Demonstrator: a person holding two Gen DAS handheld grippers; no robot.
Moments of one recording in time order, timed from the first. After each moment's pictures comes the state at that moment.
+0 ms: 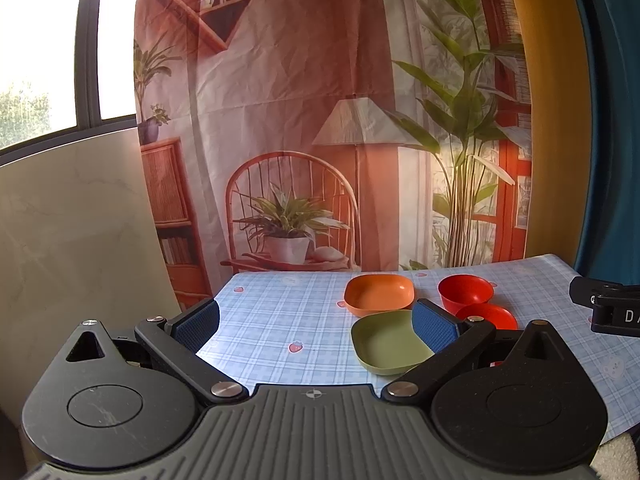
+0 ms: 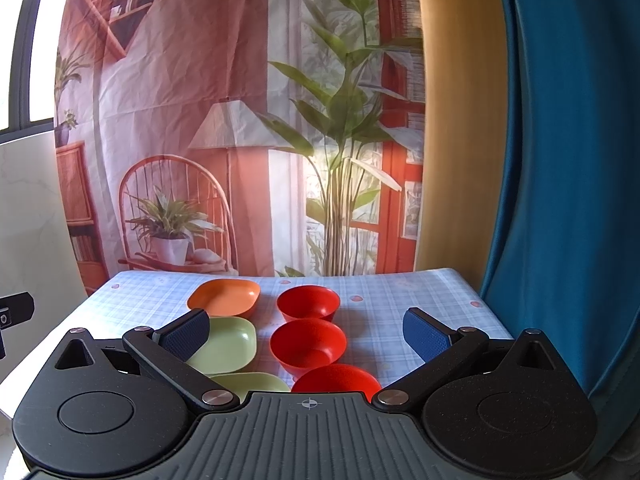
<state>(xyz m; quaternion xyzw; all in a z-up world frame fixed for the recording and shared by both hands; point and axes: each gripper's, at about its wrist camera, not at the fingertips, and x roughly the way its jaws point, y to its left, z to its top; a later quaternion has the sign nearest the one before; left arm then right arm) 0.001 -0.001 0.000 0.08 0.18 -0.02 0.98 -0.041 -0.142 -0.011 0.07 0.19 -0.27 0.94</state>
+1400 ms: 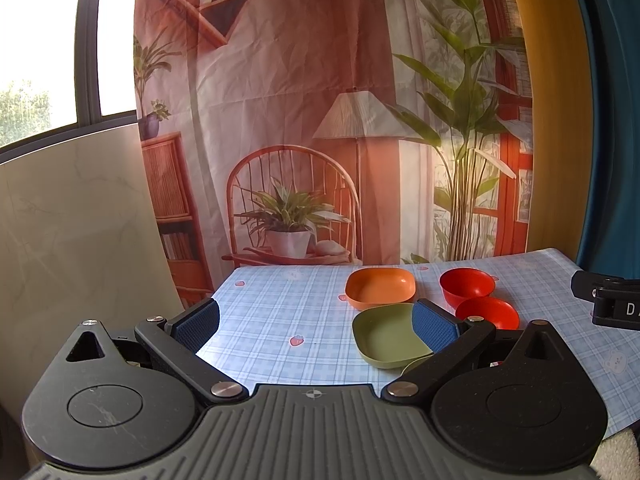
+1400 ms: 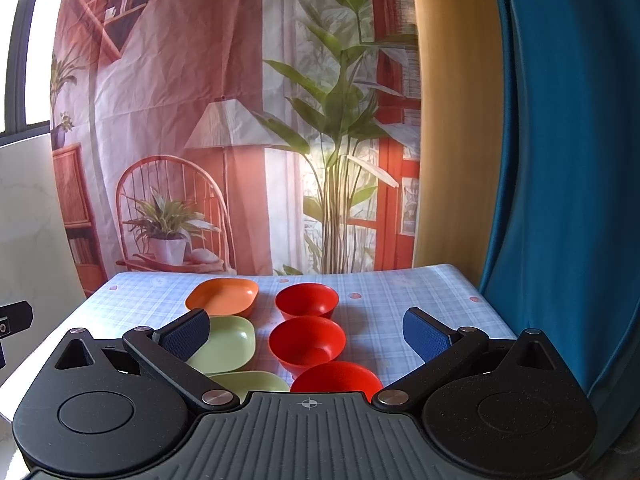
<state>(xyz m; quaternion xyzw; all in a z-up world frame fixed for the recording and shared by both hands) 0.001 0.000 -0.004 0.08 0.18 -0.01 0.98 -0.040 -0.149 -0.008 0.08 0.19 -0.27 0.94</state>
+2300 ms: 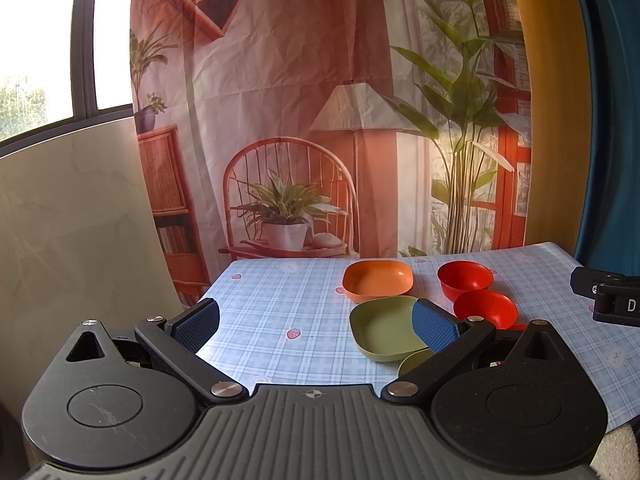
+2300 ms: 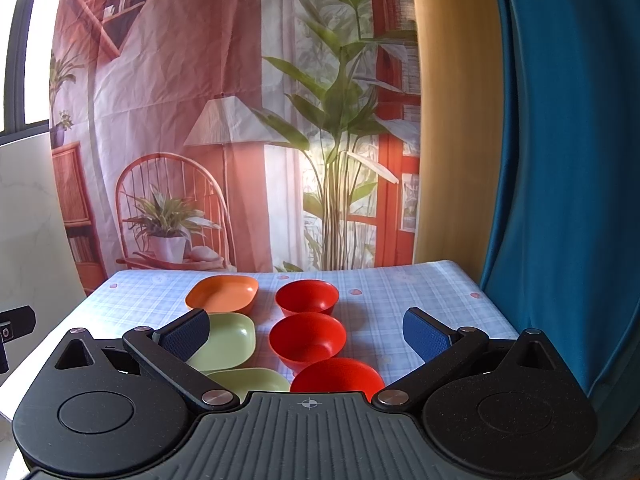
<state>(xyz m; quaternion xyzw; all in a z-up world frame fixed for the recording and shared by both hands) 0.006 -0.002 -0.006 0.08 0.20 -0.02 0.98 -0.040 -0.150 -0.009 0.08 0.19 -0.27 0.94</state>
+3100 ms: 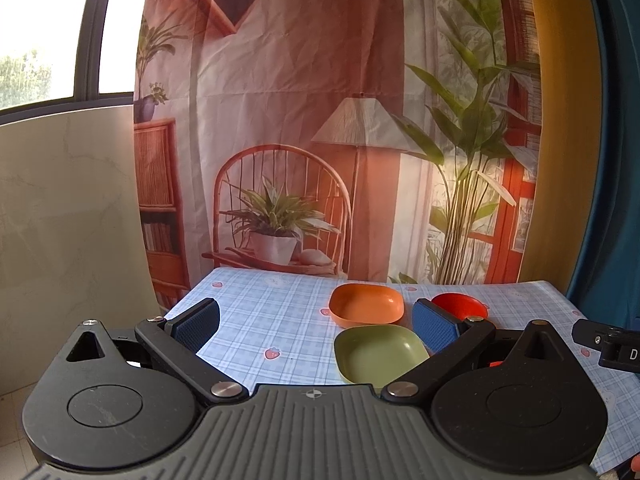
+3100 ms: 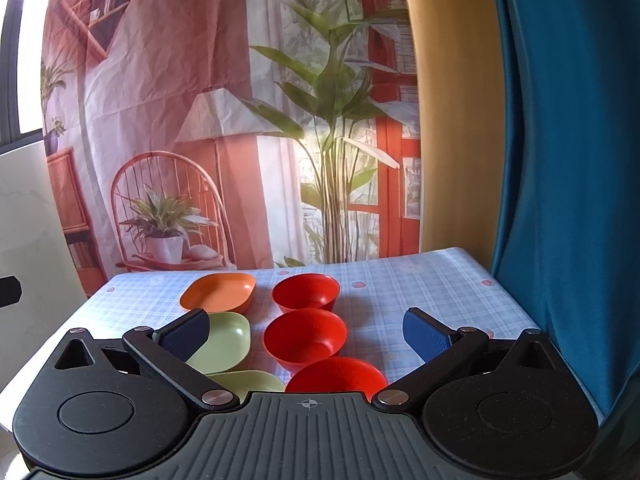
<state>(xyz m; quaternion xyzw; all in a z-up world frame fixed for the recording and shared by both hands) 0.043 0.000 -0.021 0.02 0.18 -0.03 0.98 -0.026 -0.181 -0.038 0.11 0.19 -0.26 0.94</state>
